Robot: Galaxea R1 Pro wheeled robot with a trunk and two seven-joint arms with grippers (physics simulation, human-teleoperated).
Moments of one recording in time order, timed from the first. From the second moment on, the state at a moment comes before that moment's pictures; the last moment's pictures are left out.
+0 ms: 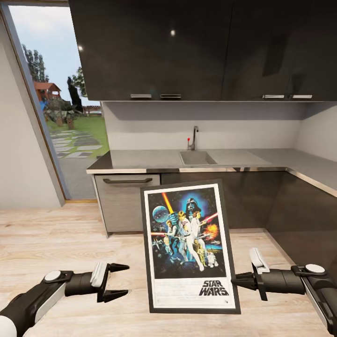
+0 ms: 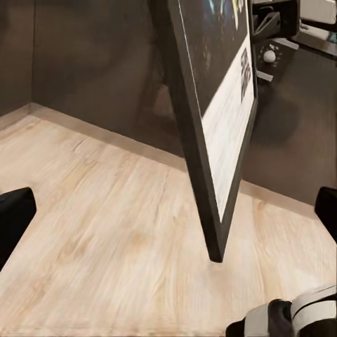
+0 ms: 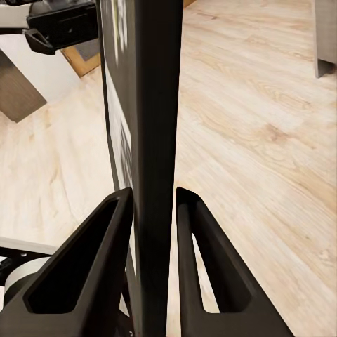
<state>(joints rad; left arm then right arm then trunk) -0.54 0.43 -0.56 -0.75 0.60 -0.15 -1.30 -0.36 -0.38 -0.12 -1.11 0.01 0.35 1.54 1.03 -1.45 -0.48</state>
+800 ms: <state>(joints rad) -0.54 0.33 -0.52 -0.20 0.88 -0.39 -1.29 -0.36 -0.38 -0.13 -1.12 0.01 0.35 1.53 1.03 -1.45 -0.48</state>
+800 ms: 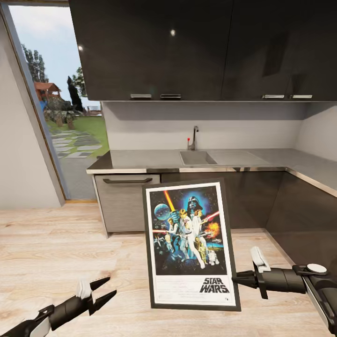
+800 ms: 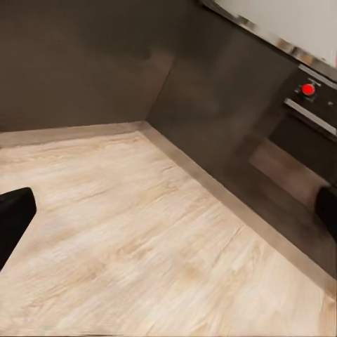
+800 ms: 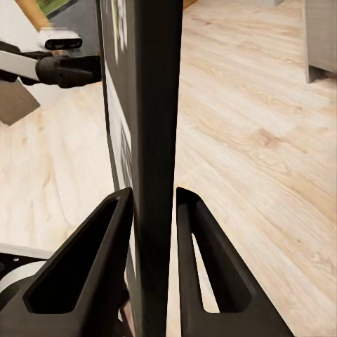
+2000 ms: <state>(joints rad) -0.53 0.24 -0.46 -0.03 1.02 -0.41 -1.10 -0.35 -0.29 -0.25 -1.11 0.01 0.30 1.19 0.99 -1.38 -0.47</state>
